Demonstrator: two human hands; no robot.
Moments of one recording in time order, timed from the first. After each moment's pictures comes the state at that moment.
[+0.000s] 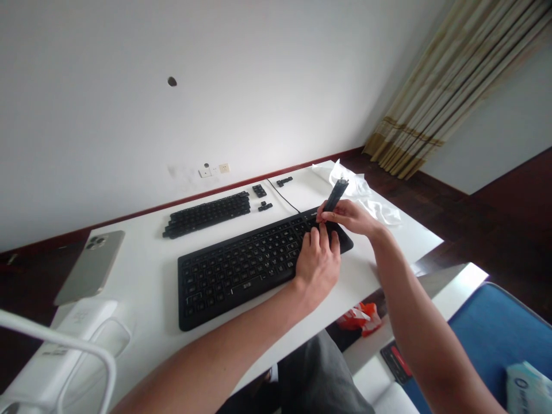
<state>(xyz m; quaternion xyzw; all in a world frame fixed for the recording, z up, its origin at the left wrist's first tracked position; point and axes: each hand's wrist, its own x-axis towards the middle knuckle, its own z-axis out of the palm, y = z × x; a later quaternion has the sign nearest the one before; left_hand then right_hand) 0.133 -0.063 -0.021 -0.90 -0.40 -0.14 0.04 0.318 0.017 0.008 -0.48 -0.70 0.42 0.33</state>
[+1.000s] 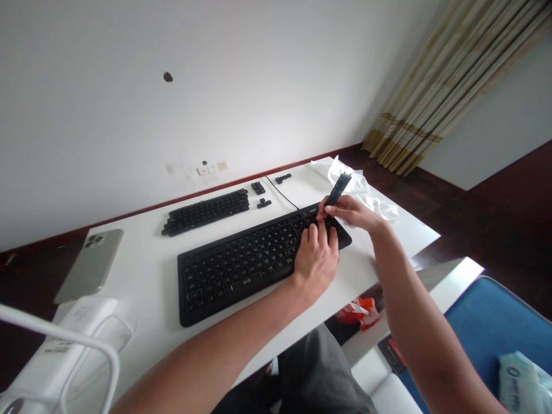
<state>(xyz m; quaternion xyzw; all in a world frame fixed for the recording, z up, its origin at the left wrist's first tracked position) 0.132 -0.062 -0.022 -0.90 -0.41 -0.14 0.05 0.318 0.015 0.017 -0.49 -0.67 0.46 0.33</state>
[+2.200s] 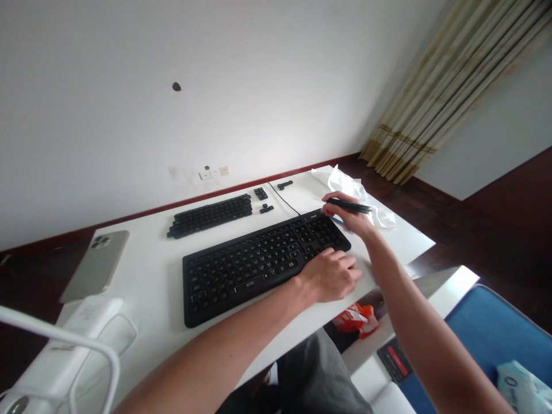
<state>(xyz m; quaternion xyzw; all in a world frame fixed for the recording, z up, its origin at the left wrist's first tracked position) 0.130 -0.055 -0.028 -0.98 -0.11 -0.18 -0.02 0.323 0.023 -0.012 -0.52 -0.65 0.31 0.46</state>
